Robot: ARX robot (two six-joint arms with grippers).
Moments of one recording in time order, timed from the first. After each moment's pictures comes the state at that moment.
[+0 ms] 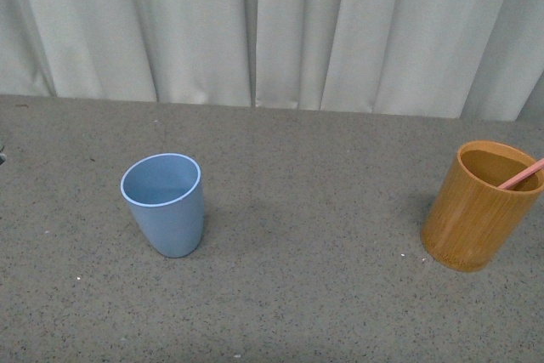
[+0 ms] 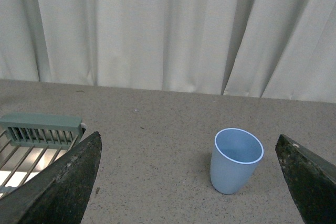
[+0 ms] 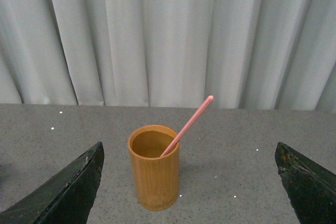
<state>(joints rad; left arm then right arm) 0.00 0.00 0.02 0.00 0.00 -0.01 0.00 0.01 0.01 0.00 0.00 0.00</state>
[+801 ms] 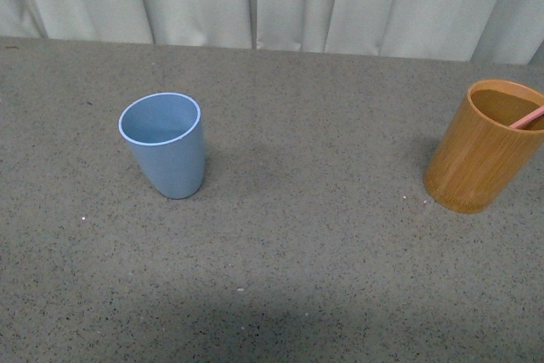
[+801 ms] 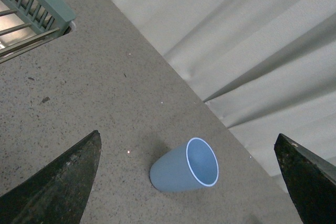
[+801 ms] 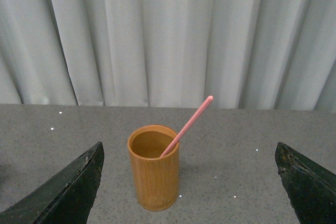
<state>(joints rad) 0.04 0.43 0.07 0.20 -0.10 -0.74 0.00 0.00 0.01 0.00 0.00 0.00</state>
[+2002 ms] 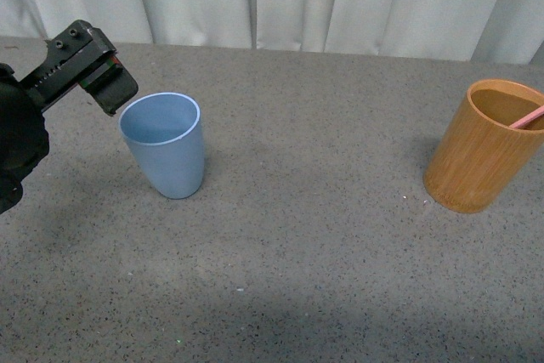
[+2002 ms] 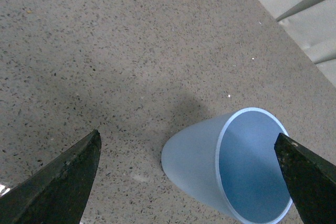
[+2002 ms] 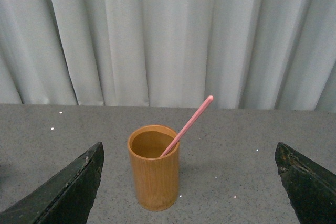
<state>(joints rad) -0.26 1.71 0.56 0.55 -0.29 -0.79 0.00 0.00 0.01 0.00 0.00 0.00</state>
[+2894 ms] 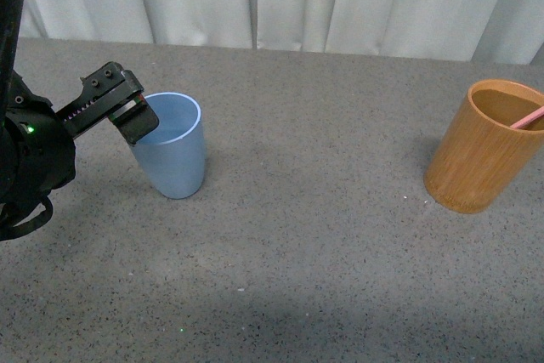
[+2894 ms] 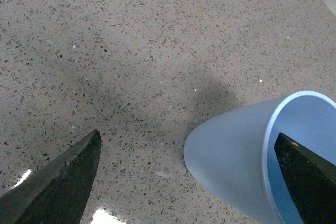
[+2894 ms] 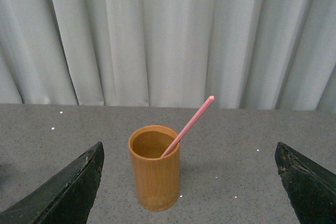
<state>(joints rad) -0.28 1.83 0.60 0.53 -0.31 -0.78 0.00 0.00 0.01 0.00 0.00 0.00</state>
